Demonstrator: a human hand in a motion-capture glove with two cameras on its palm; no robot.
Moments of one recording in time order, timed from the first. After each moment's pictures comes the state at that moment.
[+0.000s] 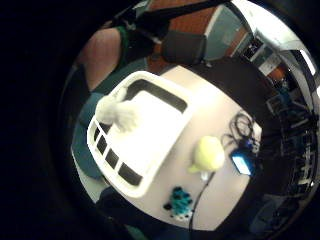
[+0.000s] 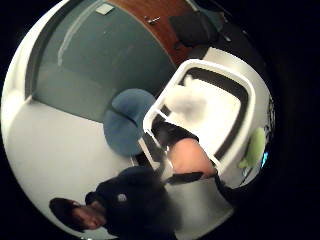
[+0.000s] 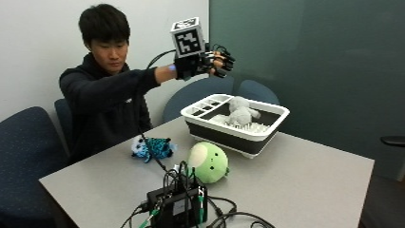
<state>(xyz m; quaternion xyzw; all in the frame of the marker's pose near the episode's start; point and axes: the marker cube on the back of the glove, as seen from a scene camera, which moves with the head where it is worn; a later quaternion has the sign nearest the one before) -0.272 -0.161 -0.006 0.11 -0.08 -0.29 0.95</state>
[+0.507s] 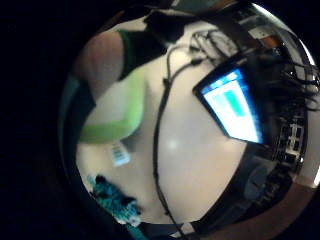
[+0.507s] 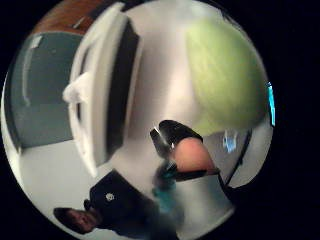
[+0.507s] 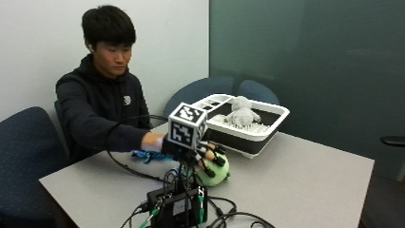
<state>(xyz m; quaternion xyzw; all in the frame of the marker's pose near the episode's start) -0.094 -0.236 0.187 -0.04 0.04 -0.13 0.99</state>
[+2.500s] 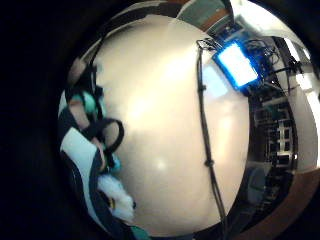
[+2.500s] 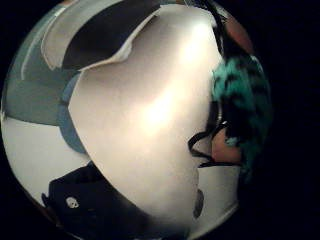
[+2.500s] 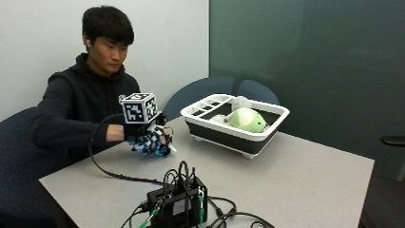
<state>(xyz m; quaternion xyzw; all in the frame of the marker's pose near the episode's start) -0.102 -0.055 0.221 0.11 0.09 -0.17 0.97</state>
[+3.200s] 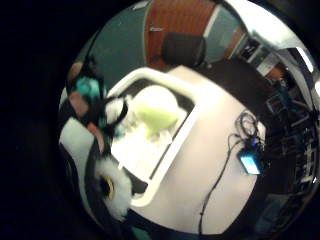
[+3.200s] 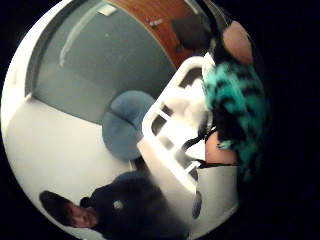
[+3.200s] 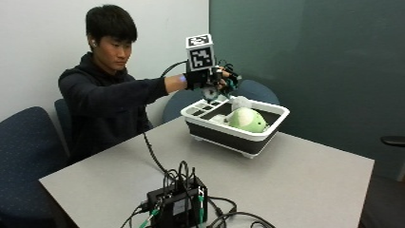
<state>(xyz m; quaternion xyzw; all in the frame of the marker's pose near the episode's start) -0.317 -0.161 0.051 0.10 -0.07 -0.30 0.95</state>
